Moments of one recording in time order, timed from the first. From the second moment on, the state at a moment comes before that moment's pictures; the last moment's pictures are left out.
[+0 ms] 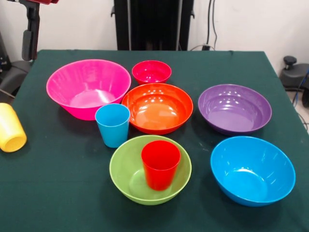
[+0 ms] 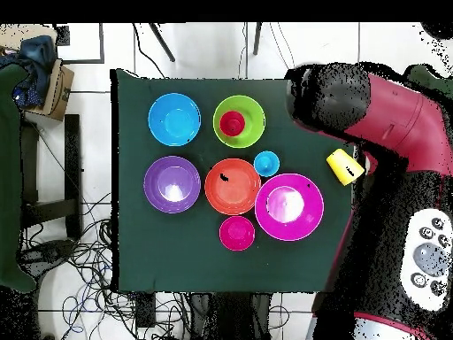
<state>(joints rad) -0.34 -0.64 -0.12 1.11 0.01 0.72 1.47</state>
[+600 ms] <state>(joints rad) -0.46 -0.69 -0.02 1.11 0.02 0.76 1.47</state>
